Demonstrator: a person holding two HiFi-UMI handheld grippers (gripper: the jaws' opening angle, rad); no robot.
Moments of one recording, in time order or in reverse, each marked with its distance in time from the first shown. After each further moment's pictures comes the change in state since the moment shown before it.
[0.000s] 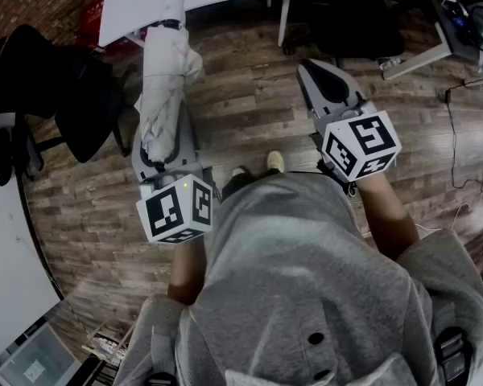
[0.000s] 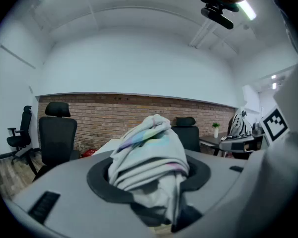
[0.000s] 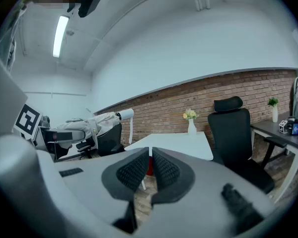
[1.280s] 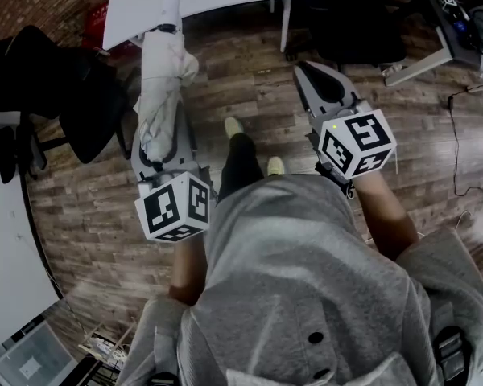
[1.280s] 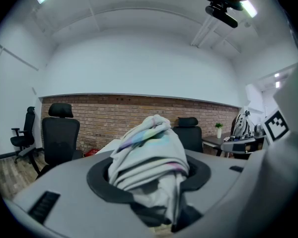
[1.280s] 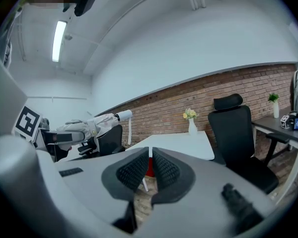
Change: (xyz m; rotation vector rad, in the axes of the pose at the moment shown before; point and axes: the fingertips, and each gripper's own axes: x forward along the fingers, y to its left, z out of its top) left arm 0.001 -0.008 0.003 -0.005 -0.015 0.039; right arm 0.000 -0.013 0.002 0.025 -0.023 0.024
